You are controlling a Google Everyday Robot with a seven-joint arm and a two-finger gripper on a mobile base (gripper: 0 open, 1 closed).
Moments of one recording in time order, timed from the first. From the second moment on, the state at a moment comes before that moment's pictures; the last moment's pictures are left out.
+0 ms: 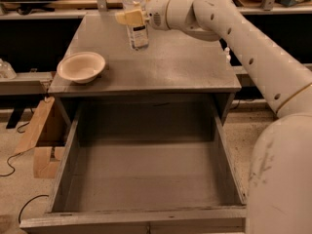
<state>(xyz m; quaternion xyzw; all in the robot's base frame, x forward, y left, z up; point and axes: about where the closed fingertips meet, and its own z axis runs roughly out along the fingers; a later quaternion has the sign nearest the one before) 0.794 0.059 0.986 -0.39 0.64 0.29 0.60</state>
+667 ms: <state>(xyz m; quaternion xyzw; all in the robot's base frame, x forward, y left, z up) 0.851 0.059 0.911 -0.35 0.67 0.28 0.59</state>
